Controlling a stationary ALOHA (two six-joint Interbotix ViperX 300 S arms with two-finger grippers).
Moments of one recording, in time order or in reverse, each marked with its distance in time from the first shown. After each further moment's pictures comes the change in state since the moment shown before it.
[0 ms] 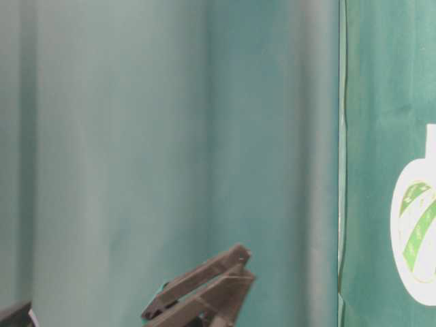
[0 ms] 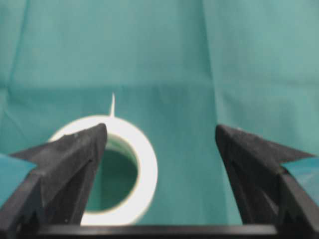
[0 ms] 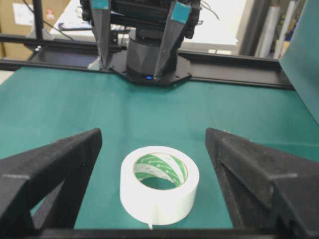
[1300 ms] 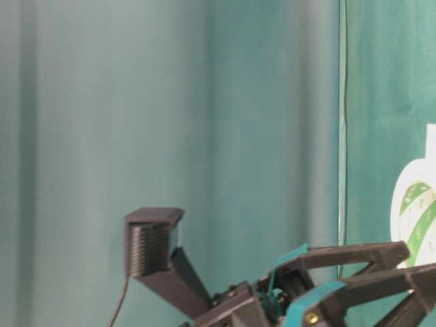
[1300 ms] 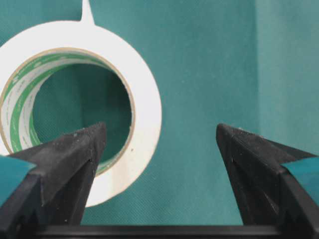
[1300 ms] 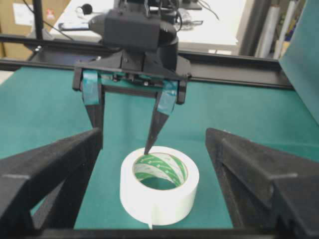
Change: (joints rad) left arm 0.000 0.316 -0.117 0.000 0.190 0.009; right arm -0.002 -0.002 0.000 0.000 0.000 0.000
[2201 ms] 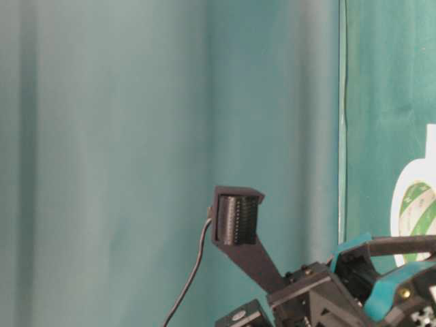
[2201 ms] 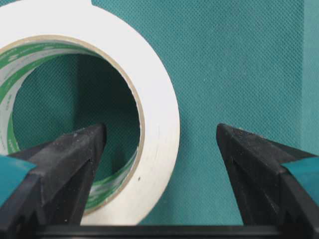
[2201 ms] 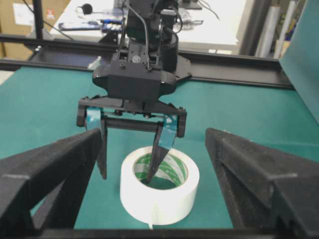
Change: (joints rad) left arm 0.012 0.149 -0.011 0.003 -0.083 0.002; right arm 0.000 0.003 0.000 0.000 0.000 0.002
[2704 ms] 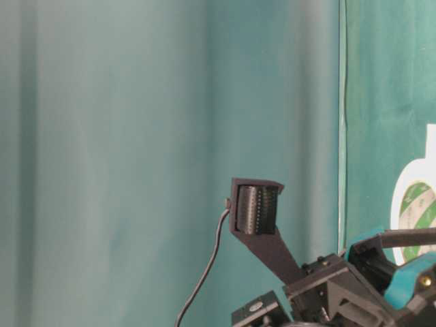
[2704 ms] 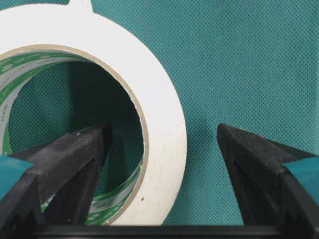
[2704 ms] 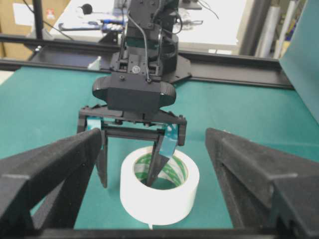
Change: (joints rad) left arm 0.005 0.041 -0.012 0.000 -0.020 0.002; right arm 0.000 -0.002 0.002 0.000 -0.002 0.000
